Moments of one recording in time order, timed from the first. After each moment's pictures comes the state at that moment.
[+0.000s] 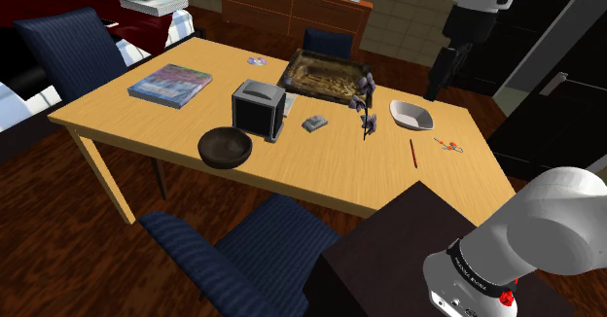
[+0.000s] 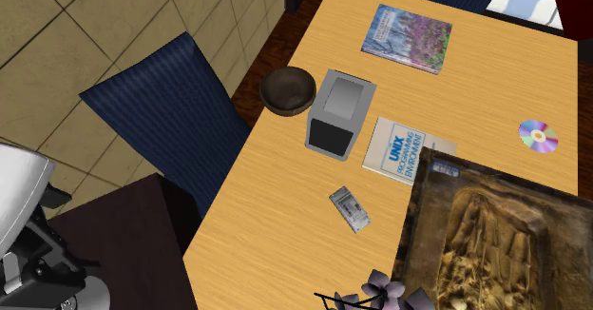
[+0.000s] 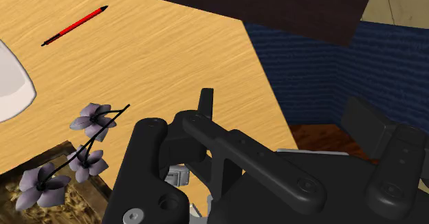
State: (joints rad) arm 0.00 -0.76 0.02 -2.38 -0.01 1.52 -0.17
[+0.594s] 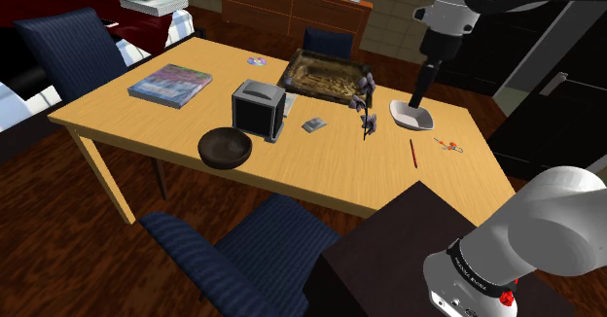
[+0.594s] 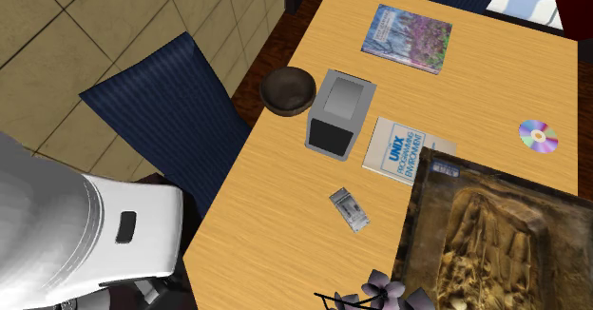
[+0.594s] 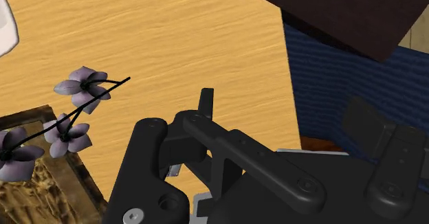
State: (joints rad) arm 0.02 -0.62 -0.11 -2.44 -0.09 1.73 -0.44
